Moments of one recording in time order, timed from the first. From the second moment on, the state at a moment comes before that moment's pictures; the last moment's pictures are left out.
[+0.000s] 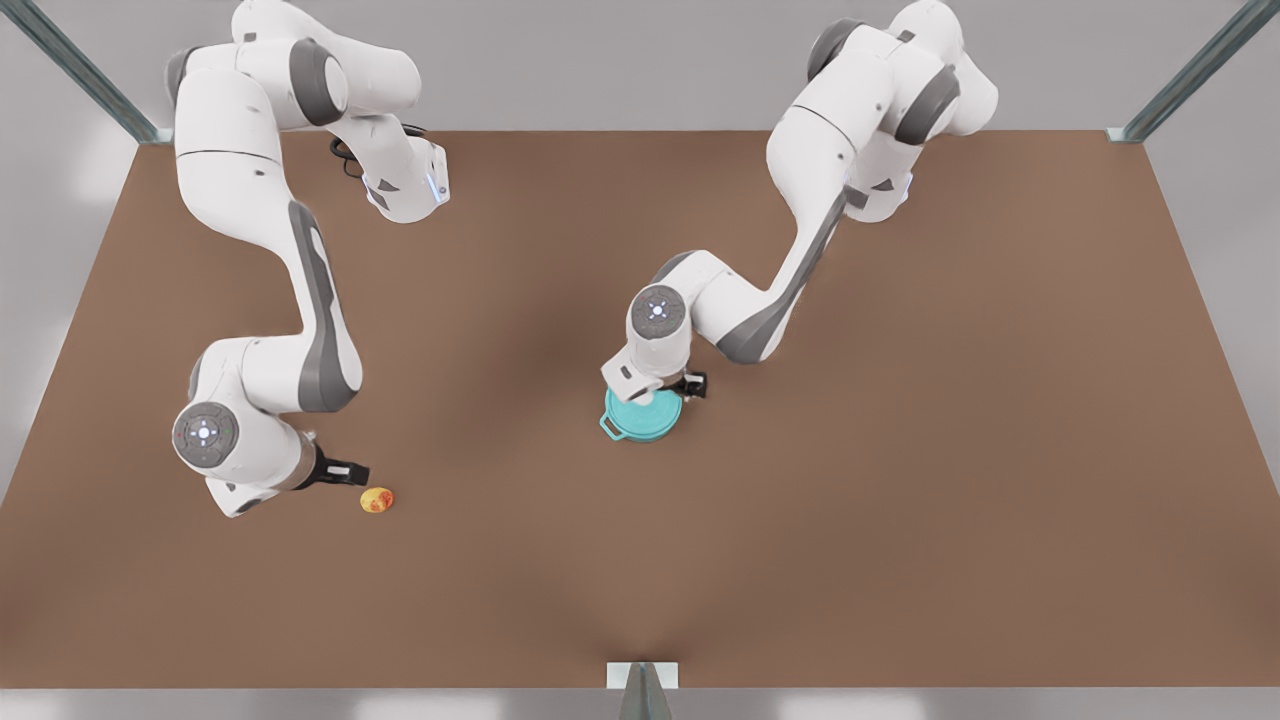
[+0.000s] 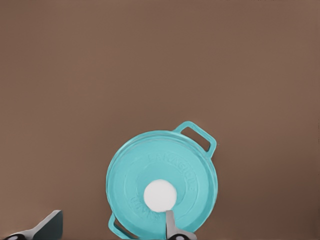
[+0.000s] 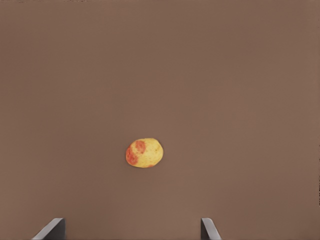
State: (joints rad) left arm -0.75 0.70 0.00 -1.33 0.01 1.98 -0.55; right arm 0.09 0.58 -0.02 -1.43 -0.03 1.94 0.21
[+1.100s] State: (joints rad) left arm -0.79 0.76 0.01 -1.39 0.16 2.17 -0.99; right arm 0.03 0.71 -0.02 -1.59 -0.02 2.28 0.67
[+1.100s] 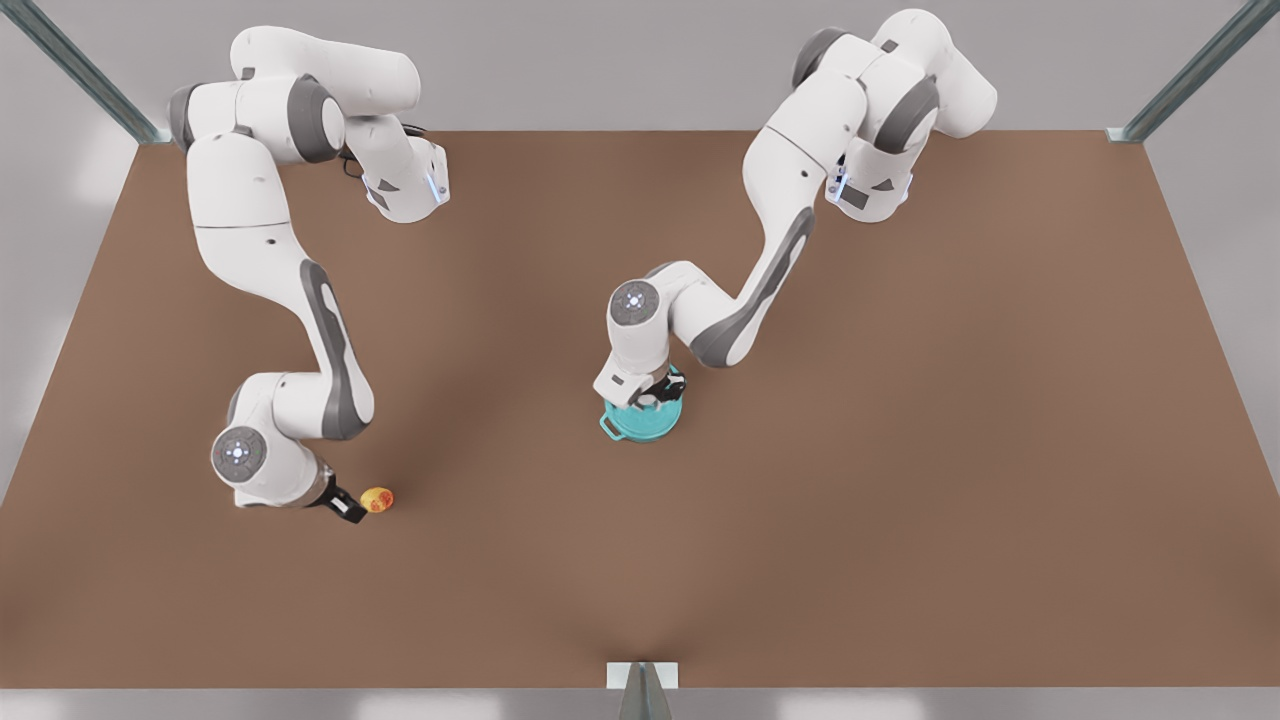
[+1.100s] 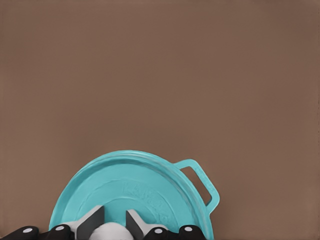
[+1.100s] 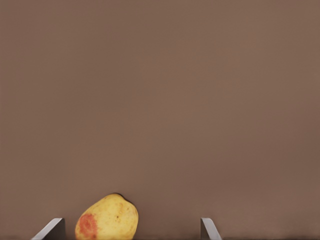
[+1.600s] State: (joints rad) left arm -0.26 0.73 -0.01 -1.28 0.07 2.04 -0.63; right arm 0.05 0.74 -0.01 -1.64 -0.02 2.41 0.89
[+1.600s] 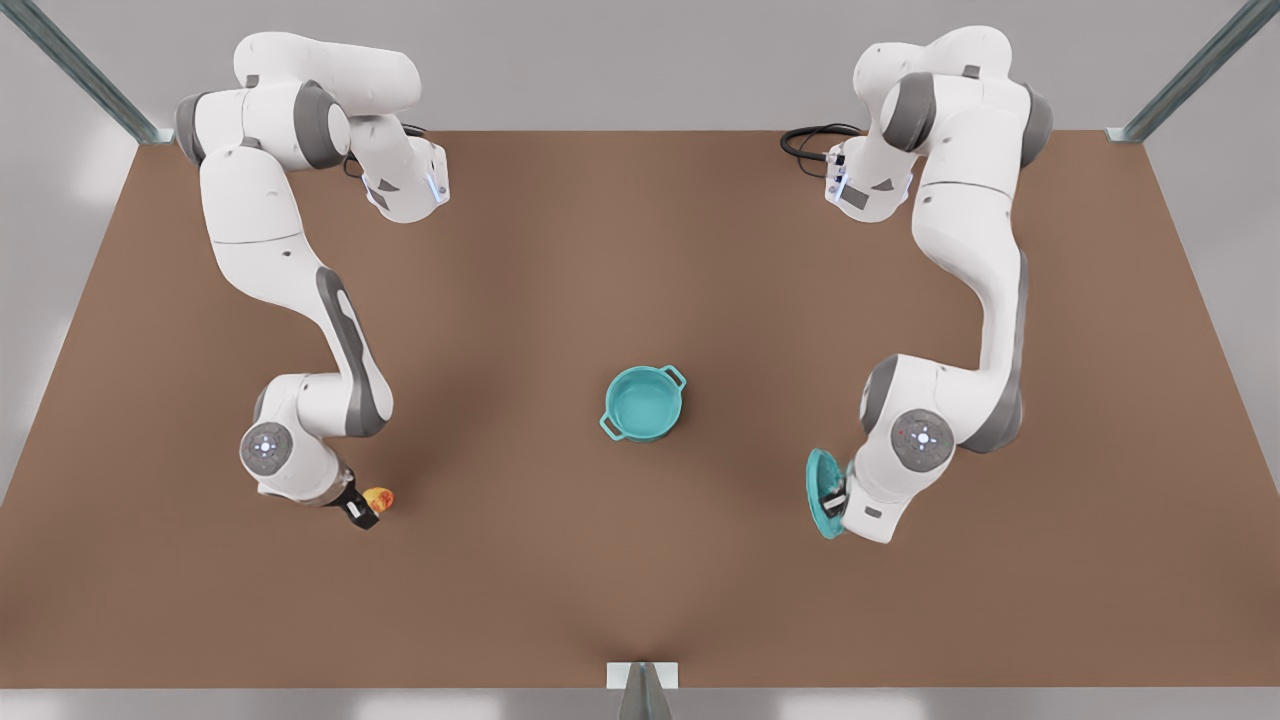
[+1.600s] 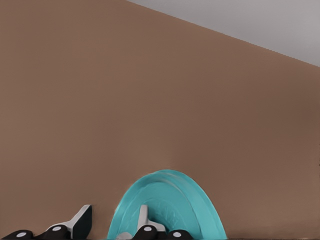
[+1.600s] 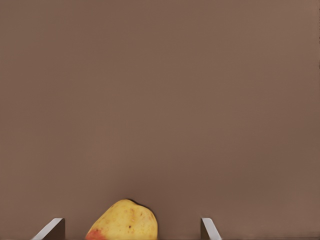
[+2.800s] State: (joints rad) left arm -0.16 0.16 0.02 -1.56 0.03 1.70 -0.07; right arm 0.11 0.77 -0.04 -1.66 -0.03 2.48 1.05
